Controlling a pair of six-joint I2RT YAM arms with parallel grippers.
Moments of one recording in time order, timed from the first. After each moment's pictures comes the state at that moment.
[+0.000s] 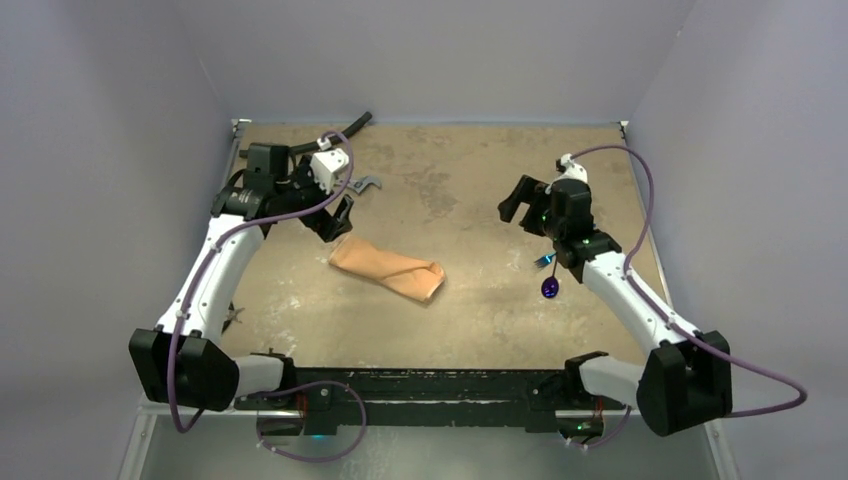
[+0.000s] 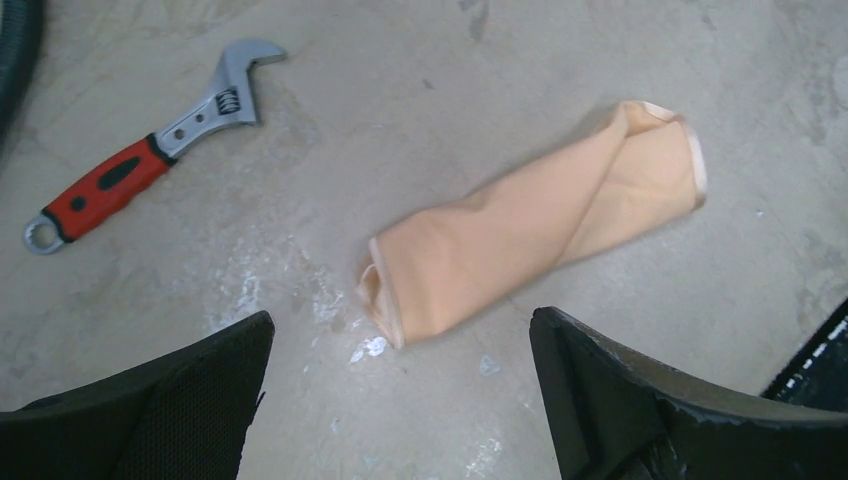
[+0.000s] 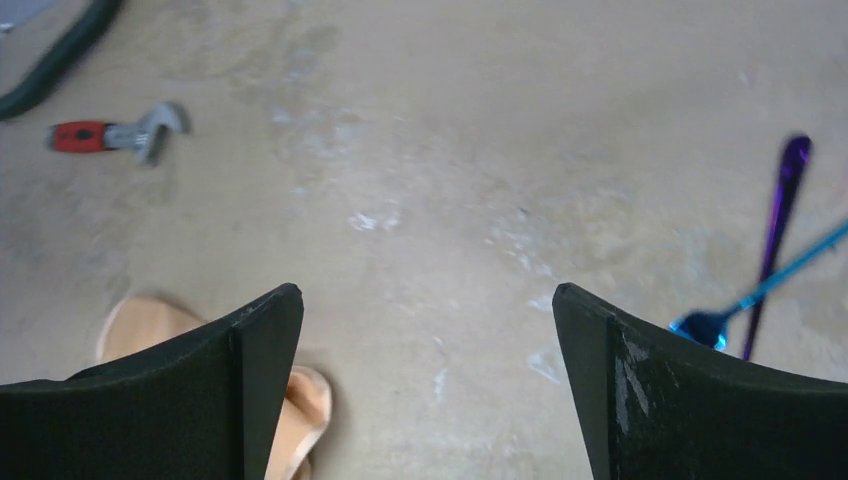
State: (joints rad) left arm -0.14 1.29 1.23 -0.77 0.52 0.50; right arm 0.29 1.17 0.81 -0.13 0.01 0.54
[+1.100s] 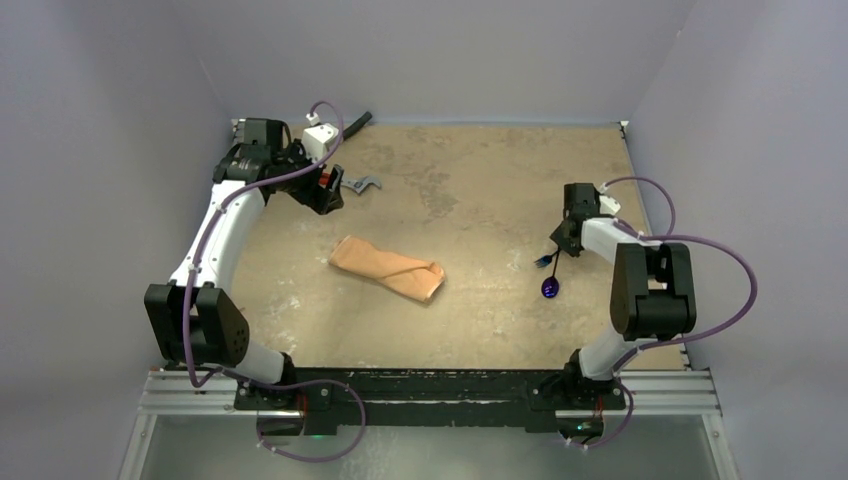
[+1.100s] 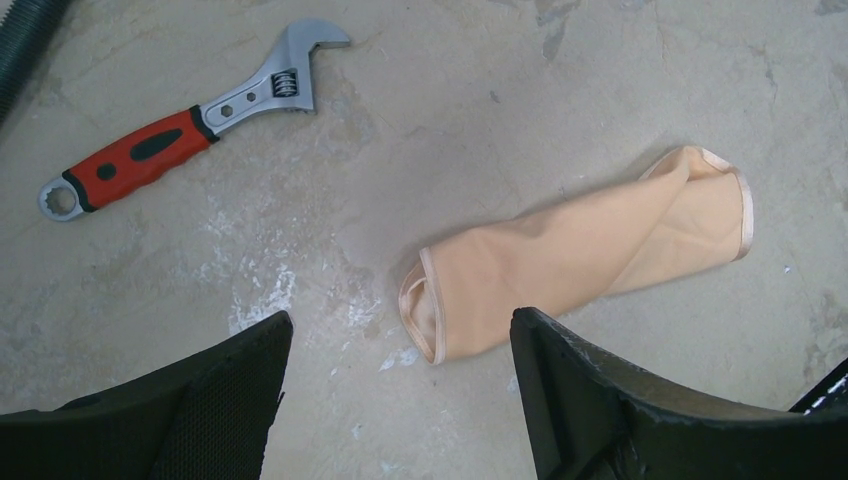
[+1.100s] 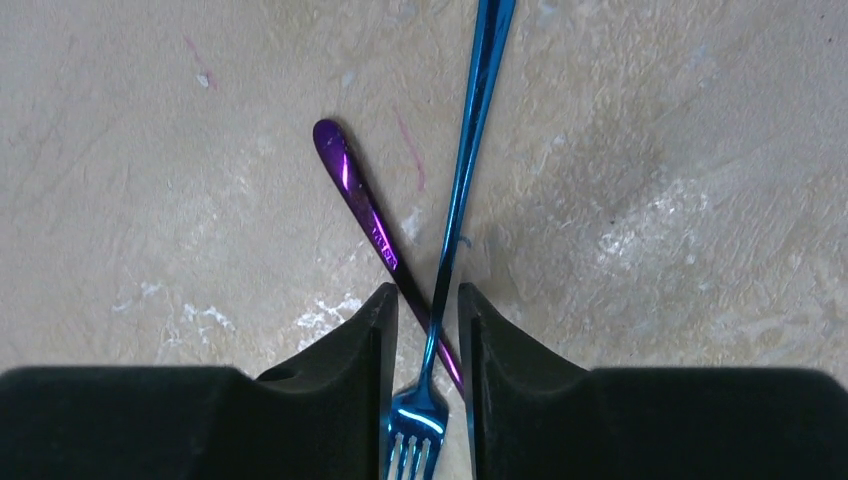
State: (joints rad) left arm -0.05 1.49 1.41 -0.78 0.49 0.43; right arm 0.00 1.64 0.88 -0.30 0.29 0.75
